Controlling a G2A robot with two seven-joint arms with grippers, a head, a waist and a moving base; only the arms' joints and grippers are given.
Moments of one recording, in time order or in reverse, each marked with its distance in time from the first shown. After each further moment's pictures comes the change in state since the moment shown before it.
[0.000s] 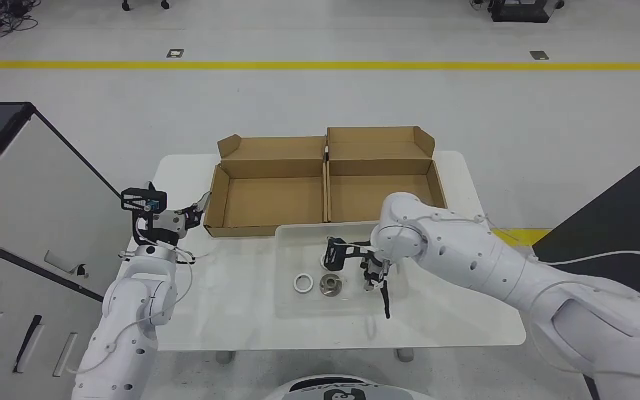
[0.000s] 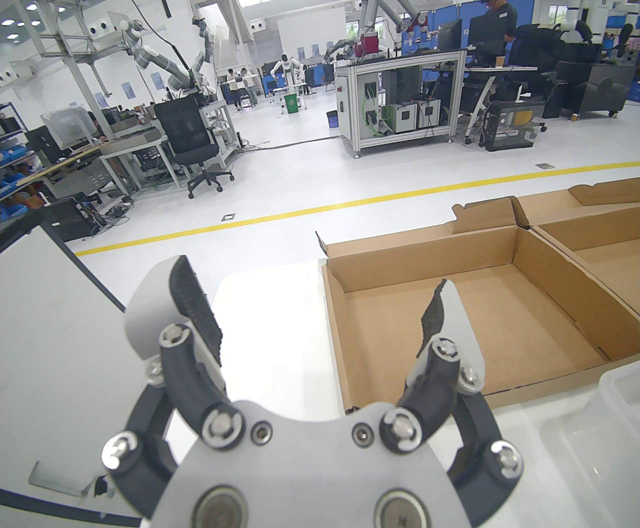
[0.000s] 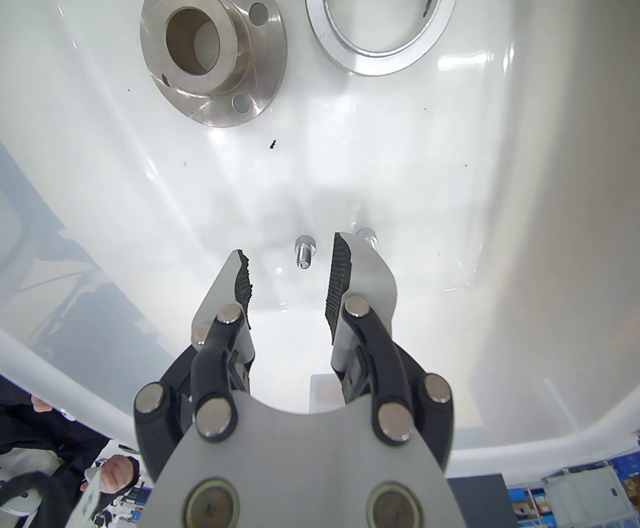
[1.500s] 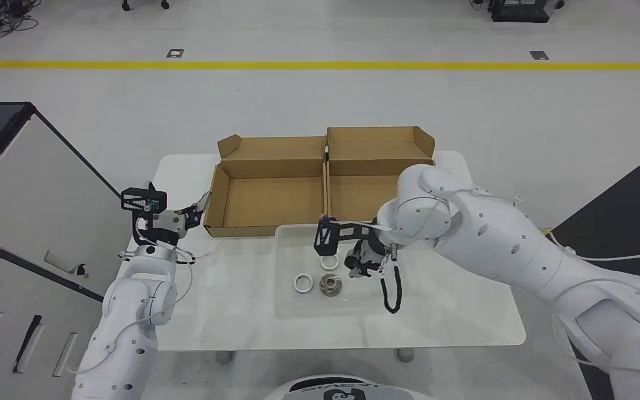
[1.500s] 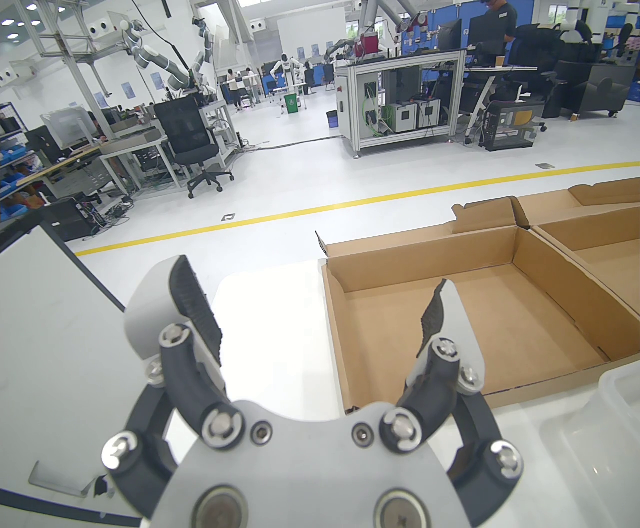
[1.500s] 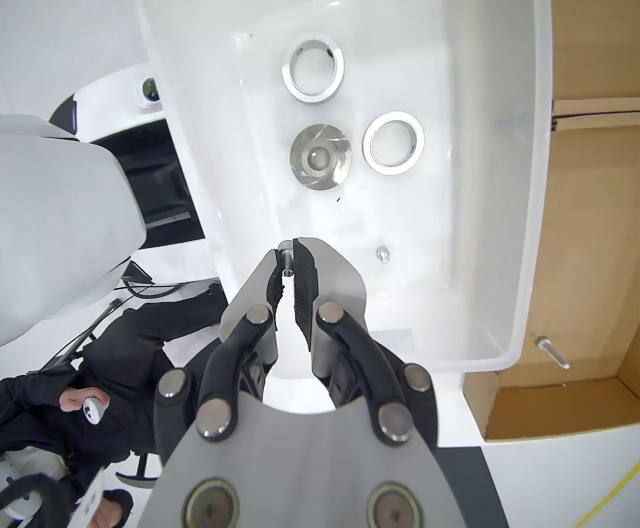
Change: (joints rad) left arm 0.000 0.000 0.000 0.000 0.000 0.000 0.000; right arm 0.042 0.079 0.165 -0.221 0.280 0.019 0.046
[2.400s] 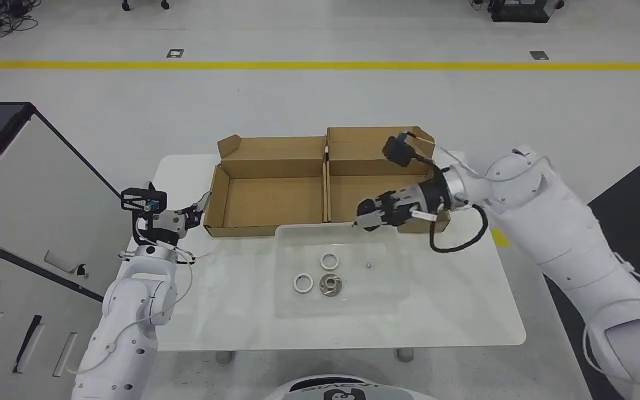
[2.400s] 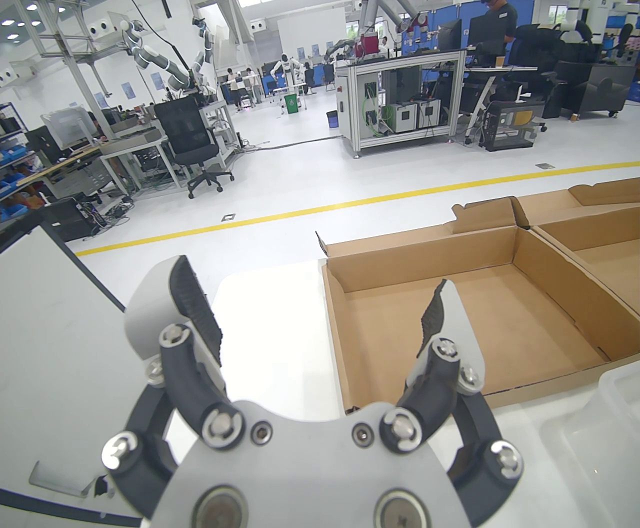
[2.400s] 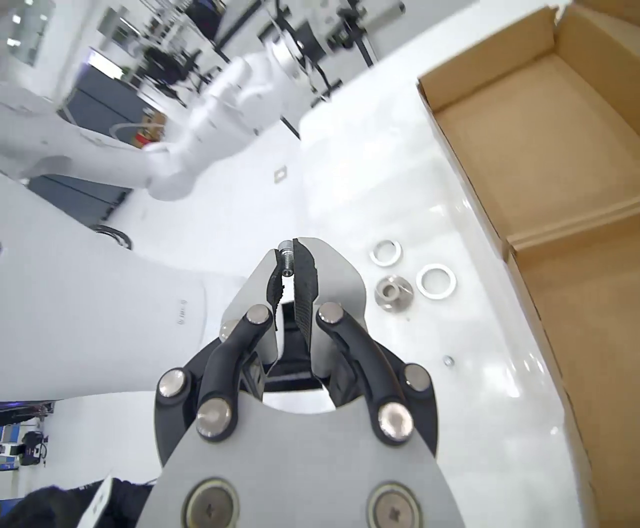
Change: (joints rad) left arm 0.000 0.000 0.000 0.000 0.000 0.000 0.000; right arm -0.191 0.112 0.391 0.200 0.744 -0.219 -0.219
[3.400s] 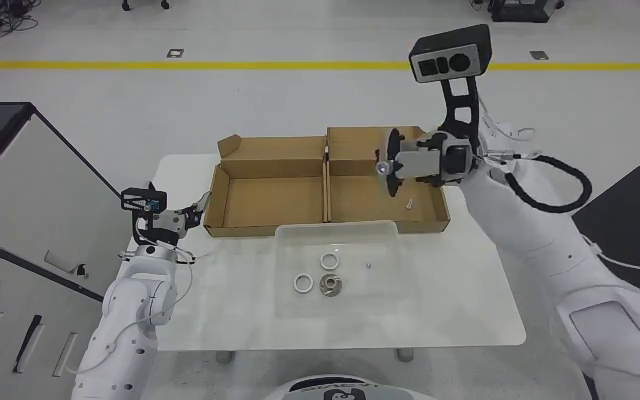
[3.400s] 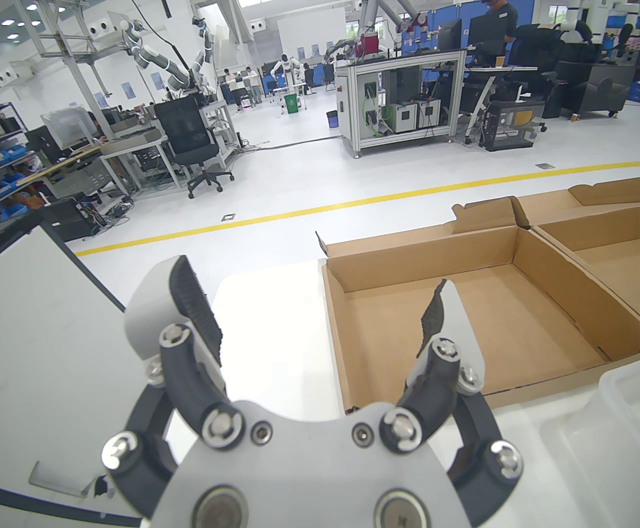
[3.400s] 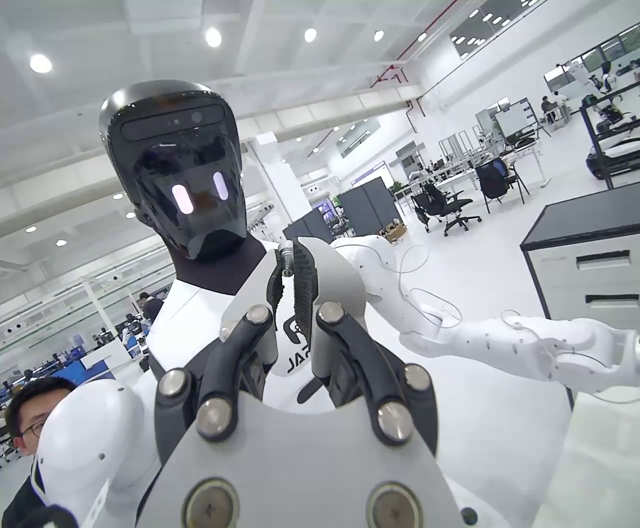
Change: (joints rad) left arm 0.000 0.000 0.000 0.000 0.000 0.000 0.000; right arm 0.102 -0.175 0.029 -0.152 0.764 -0.008 -0.007
